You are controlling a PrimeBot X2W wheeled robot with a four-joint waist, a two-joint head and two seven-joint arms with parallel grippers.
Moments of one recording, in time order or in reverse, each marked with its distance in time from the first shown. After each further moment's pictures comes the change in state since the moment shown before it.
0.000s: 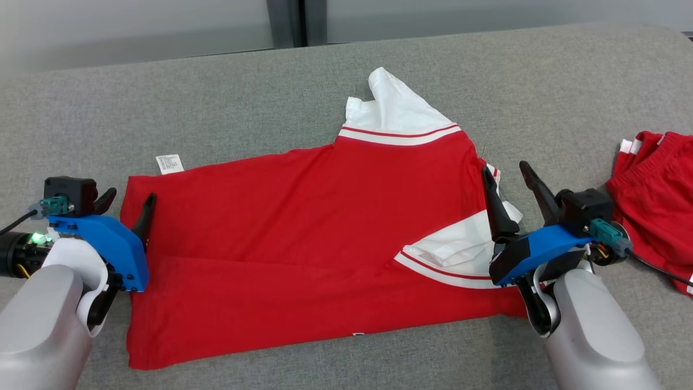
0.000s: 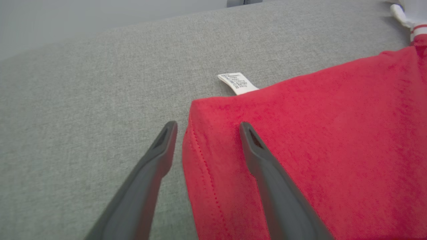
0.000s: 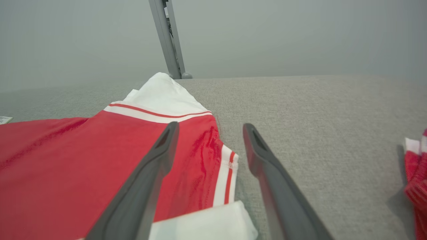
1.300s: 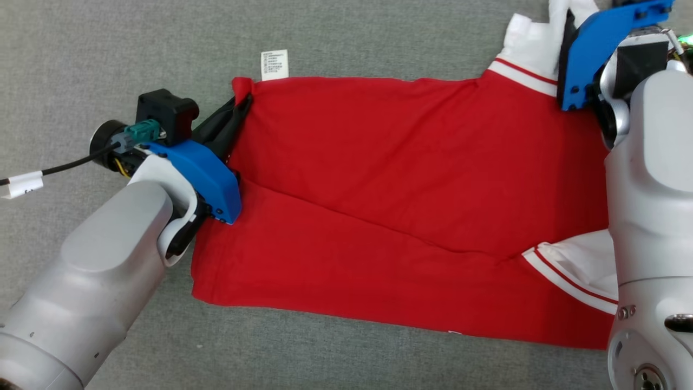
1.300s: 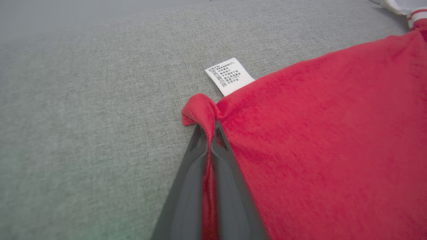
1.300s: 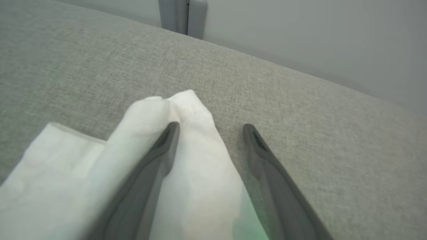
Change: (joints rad) left arm -0.309 -0.079 -0.442 -0.073 -0.212 -0.002 -0.207; right arm -0.548 -0.002 -0.300 0.114 -0.501 0.000 0.589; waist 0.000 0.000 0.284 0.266
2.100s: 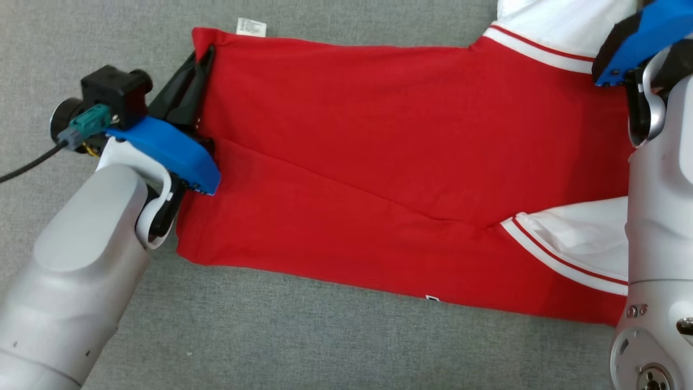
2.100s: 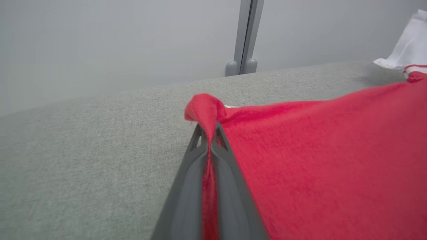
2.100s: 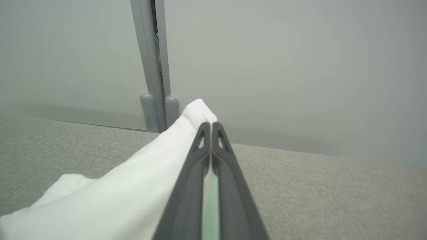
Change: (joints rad) left arm 0.025 -0.014 0.242 -0.048 0.126 0.034 -0.073; right arm 0.004 0.003 -0.113 -0.081 0.002 0.000 -0.337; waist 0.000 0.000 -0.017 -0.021
